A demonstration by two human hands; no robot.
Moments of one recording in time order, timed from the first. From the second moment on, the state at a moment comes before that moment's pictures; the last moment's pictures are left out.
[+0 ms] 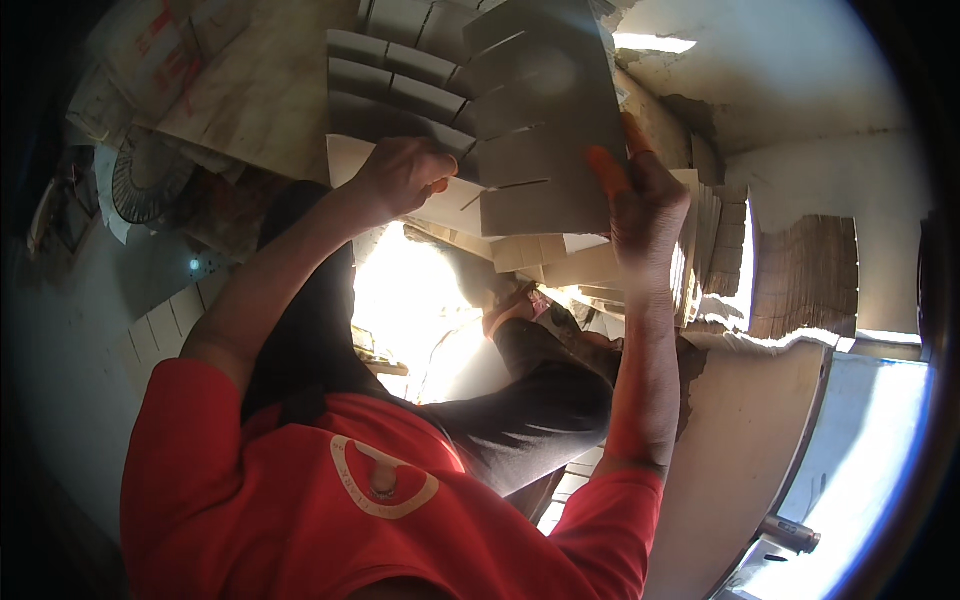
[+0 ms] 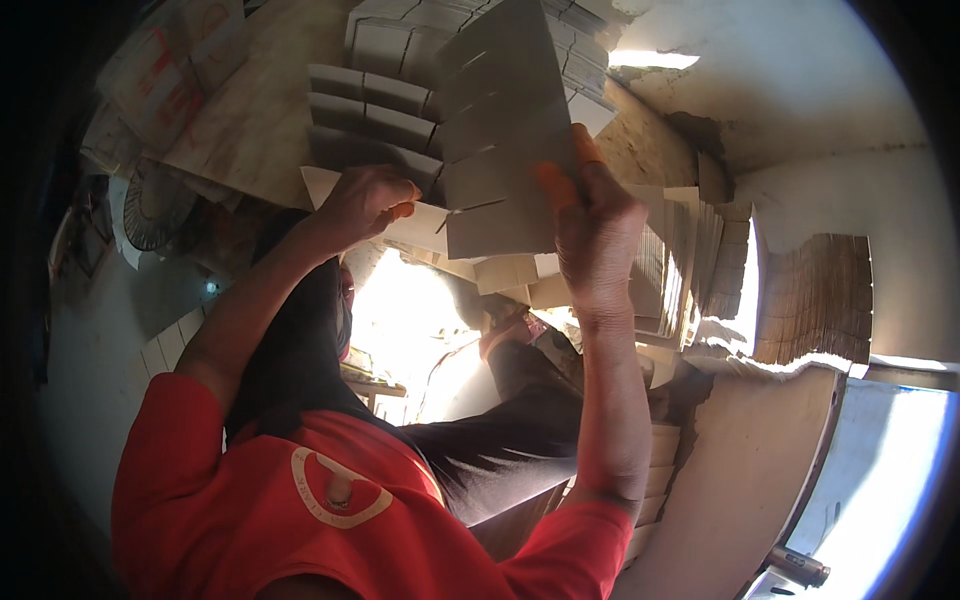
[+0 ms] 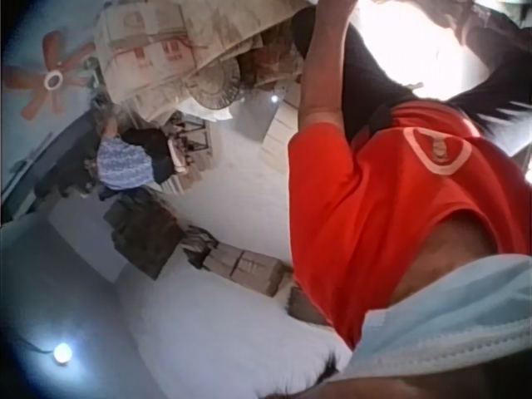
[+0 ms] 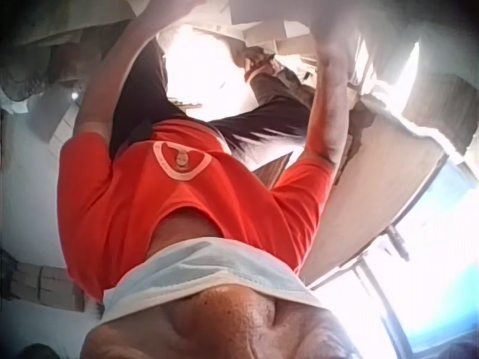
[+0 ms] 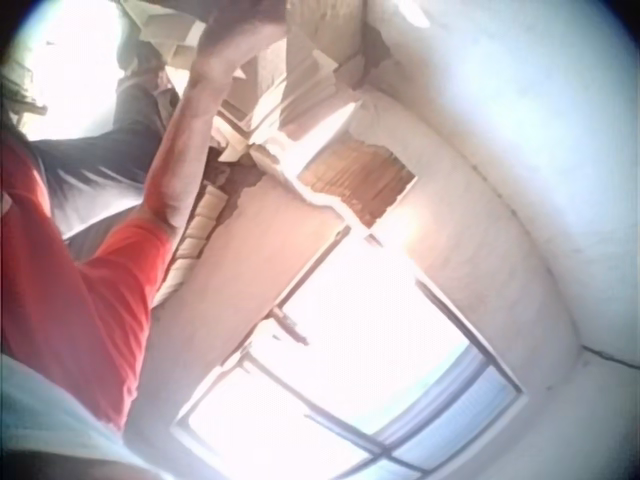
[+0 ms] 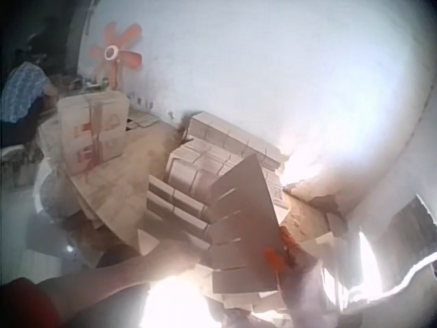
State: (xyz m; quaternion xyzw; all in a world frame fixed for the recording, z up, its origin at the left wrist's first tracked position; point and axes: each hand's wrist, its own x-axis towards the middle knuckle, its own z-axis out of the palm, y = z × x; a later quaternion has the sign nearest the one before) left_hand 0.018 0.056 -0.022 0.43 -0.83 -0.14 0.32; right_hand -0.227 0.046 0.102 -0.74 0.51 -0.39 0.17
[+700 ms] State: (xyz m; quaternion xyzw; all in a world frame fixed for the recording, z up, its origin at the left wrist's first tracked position) left_hand 0.013 0.046 -0.020 0.46 -0.82 -0.15 0.31; right_hand -0.197 0.038 0.057 -0.89 0.42 -0.15 0.12
